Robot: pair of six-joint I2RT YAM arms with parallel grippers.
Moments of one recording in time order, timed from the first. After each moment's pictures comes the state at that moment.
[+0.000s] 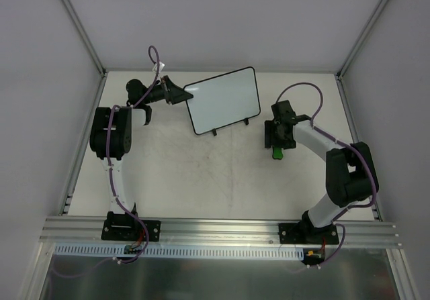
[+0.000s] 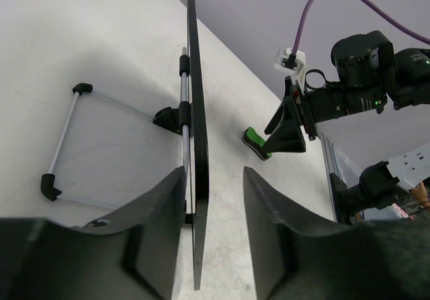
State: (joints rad) left arm -0.04 2.16 1.25 1.19 1.20 -0.95; right arm 0.33 1.63 1.03 -0.57 0.15 0.29
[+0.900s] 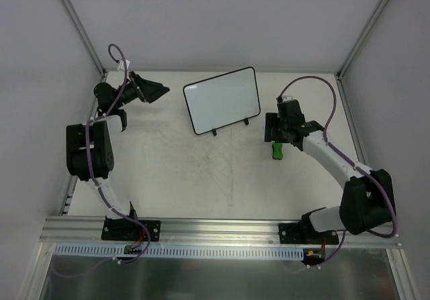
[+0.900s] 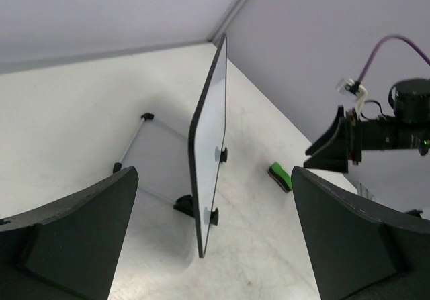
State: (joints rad) left arm 0.15 1.88 1.05 1.13 1.11 -0.89; right arm 0.37 1.40 0.98 -0.49 0.15 0.30
